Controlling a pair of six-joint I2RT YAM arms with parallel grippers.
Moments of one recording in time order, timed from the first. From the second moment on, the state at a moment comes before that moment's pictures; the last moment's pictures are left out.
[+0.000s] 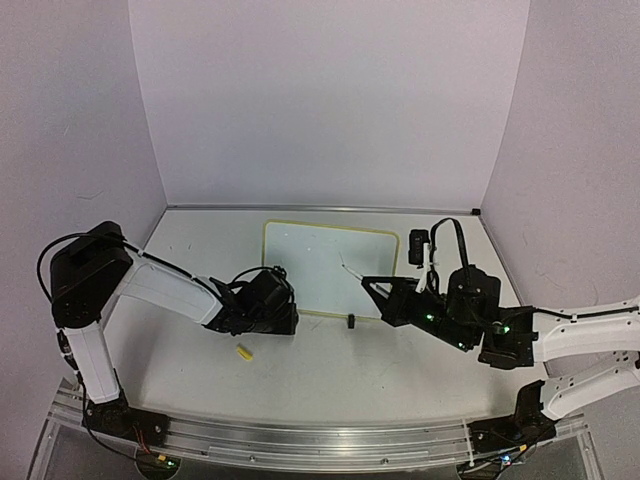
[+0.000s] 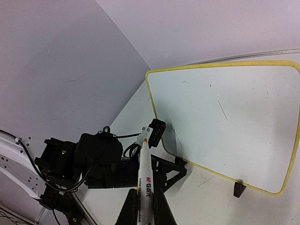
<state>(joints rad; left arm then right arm) -0.98 1.84 0.93 0.03 -0.27 -0.75 1.13 1.13 0.60 0.38 0.32 0.66</state>
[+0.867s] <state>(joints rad) -1.01 1.93 1.00 -0.03 -0.41 -0.73 1.13 1.13 0.59 0.38 0.33 0.67</state>
